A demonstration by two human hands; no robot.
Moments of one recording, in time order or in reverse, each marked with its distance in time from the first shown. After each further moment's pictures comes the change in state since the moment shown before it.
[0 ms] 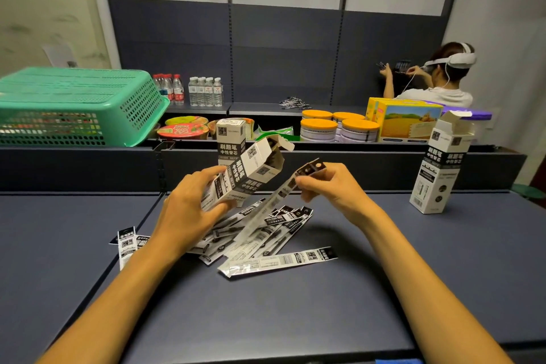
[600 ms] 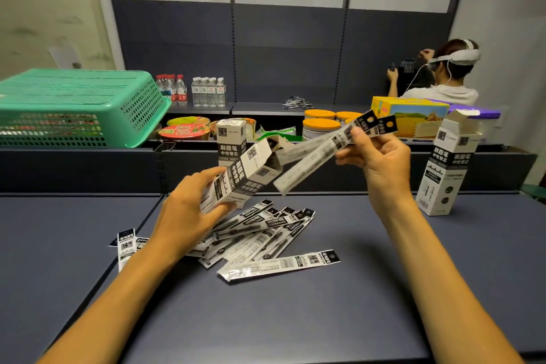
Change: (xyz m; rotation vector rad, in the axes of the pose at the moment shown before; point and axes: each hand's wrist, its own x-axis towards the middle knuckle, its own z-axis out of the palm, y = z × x) left_hand 0.000 -0.001 0.000 -0.009 0.000 0.000; right_hand -0.008 -0.039 -0.024 0.300 0.532 -0.193
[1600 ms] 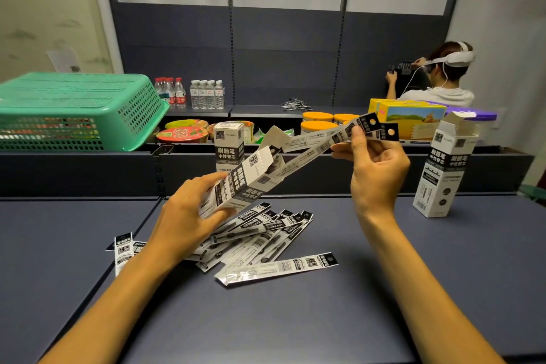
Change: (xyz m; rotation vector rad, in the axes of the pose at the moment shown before) left_hand -0.001 -0.006 0.003 -0.005 -0.030 0.041; right_hand -0.015 0.002 0.025 -0.236 0.321 -0.228
